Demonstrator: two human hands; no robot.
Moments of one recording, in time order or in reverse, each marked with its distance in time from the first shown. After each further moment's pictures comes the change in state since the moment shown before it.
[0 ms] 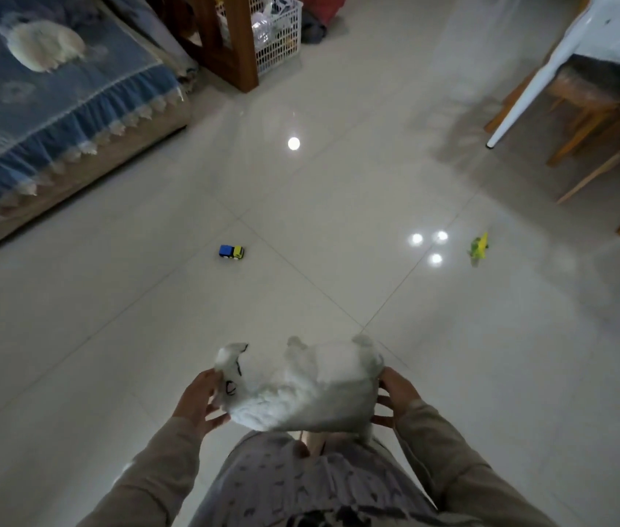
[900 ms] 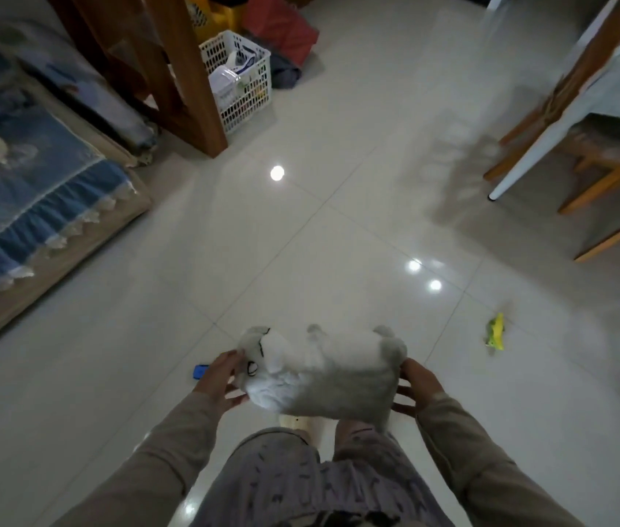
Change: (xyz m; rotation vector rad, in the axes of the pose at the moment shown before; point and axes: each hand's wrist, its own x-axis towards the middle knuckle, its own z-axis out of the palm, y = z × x) left_hand 0.190 0.427 0.274 0.141 -0.108 0.027; right_hand 0.199 -0.462 0.028 0.111 0.111 -0.036
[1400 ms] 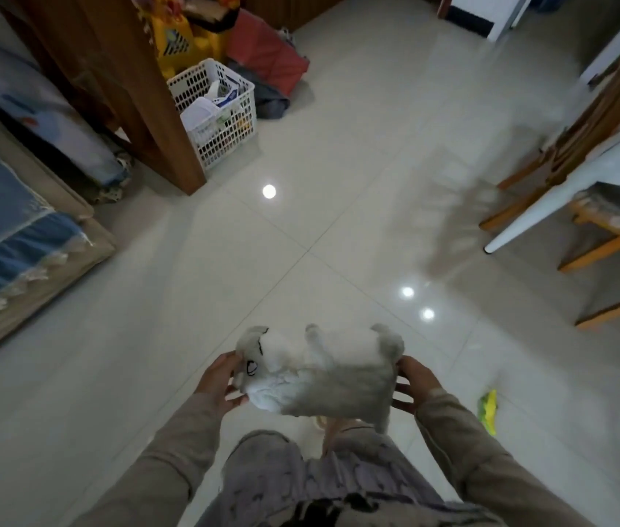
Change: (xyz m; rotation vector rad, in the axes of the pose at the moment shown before) left_hand 0.112 0.199 0.165 -0.010 0.012 -0.017; right_hand 0.135 -0.260 -0.005 -0.062 -0.003 -0.026
